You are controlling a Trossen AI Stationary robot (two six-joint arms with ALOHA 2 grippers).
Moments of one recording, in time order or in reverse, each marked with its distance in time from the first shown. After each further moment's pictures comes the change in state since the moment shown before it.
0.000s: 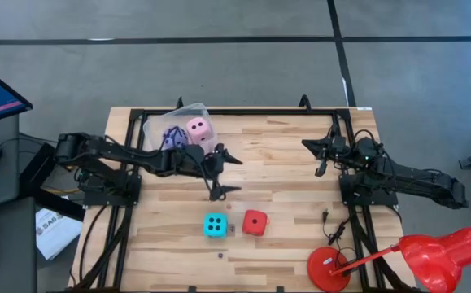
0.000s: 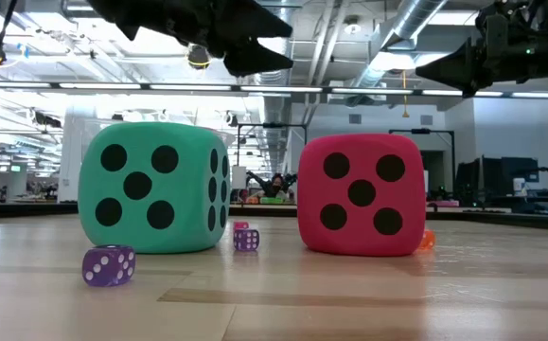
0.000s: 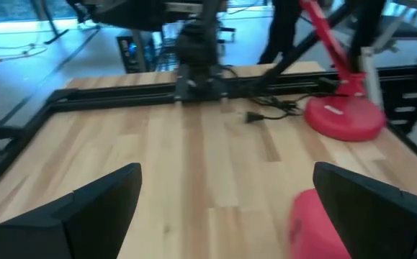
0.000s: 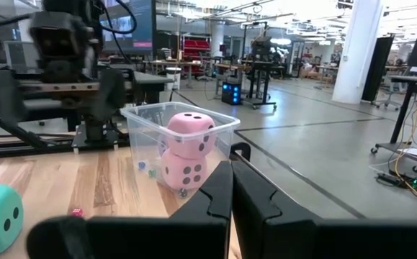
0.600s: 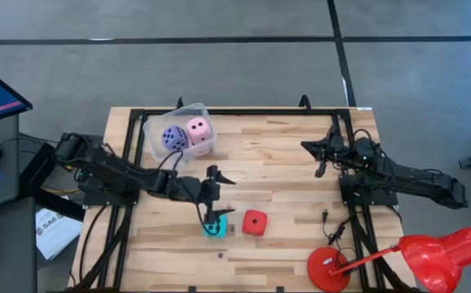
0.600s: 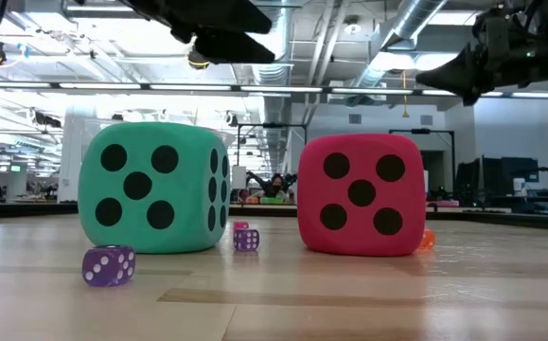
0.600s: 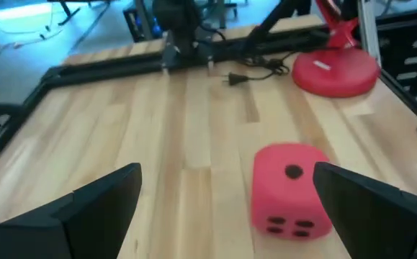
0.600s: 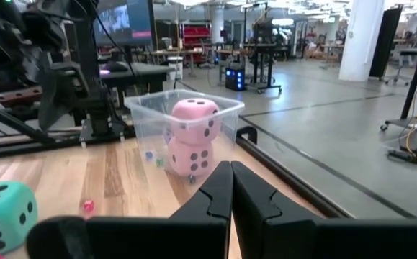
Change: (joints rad) left arm -0.274 0.000 0.000 -0.128 -0.345 -0.038; right arm 0.000 0.000 0.000 -0.052 -0.001 0.072
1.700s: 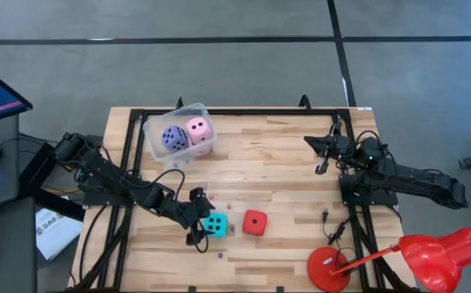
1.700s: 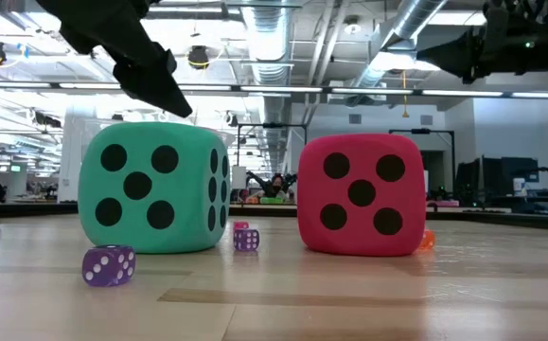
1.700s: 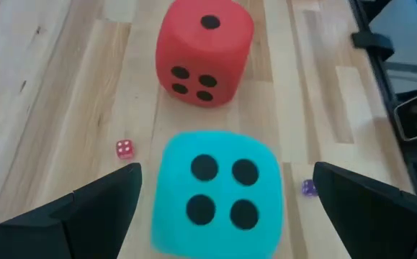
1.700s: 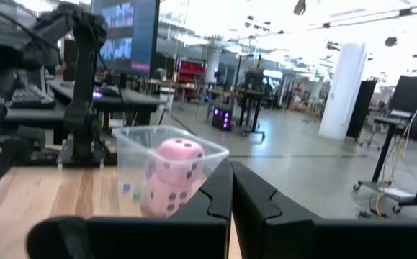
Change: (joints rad) left arm -0.184 -0.001 0.000 -0.373 0.037 -0.462; right arm -0.002 0.000 0.000 0.153 0.003 -0.178
